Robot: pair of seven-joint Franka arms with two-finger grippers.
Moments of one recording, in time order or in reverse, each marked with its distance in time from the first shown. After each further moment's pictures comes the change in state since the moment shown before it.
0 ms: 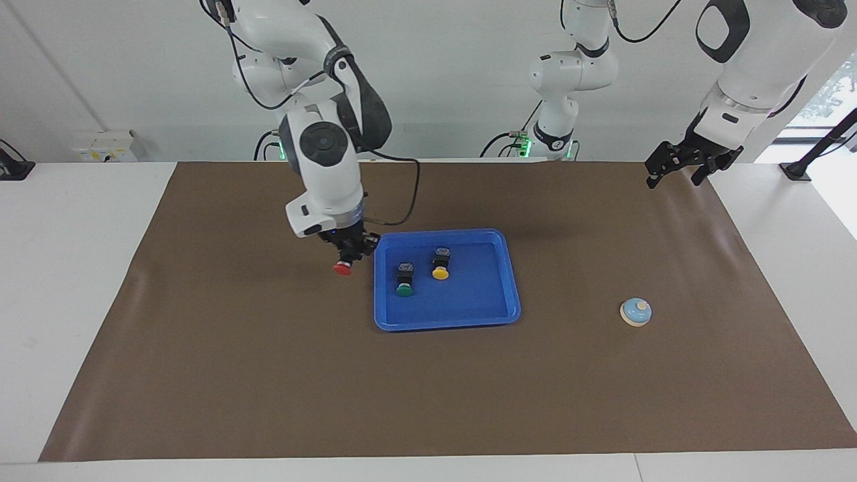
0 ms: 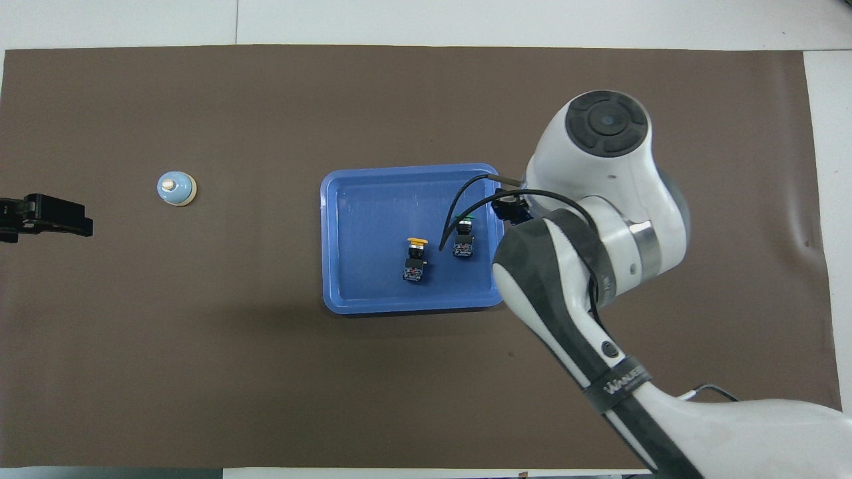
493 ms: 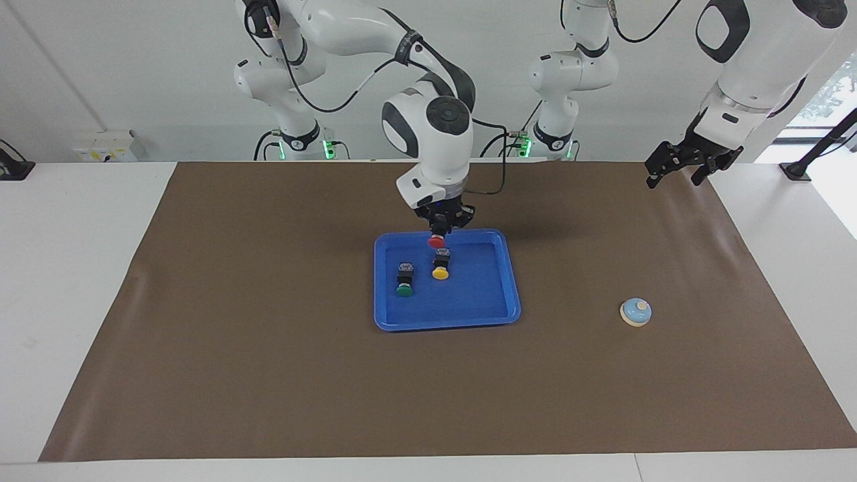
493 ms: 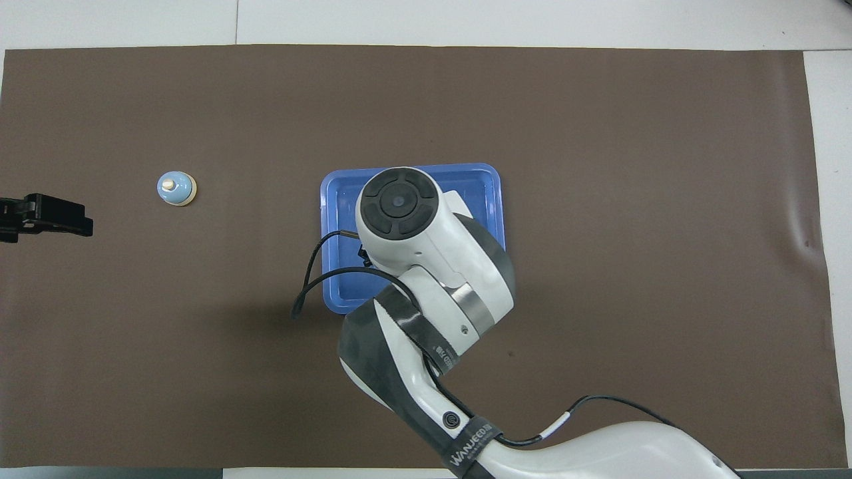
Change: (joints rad) left arm 0.000 0.000 0.000 0.000 0.000 0.000 0.000; right arm 0.266 0.159 -0.002 0.164 0.036 0.032 0.208
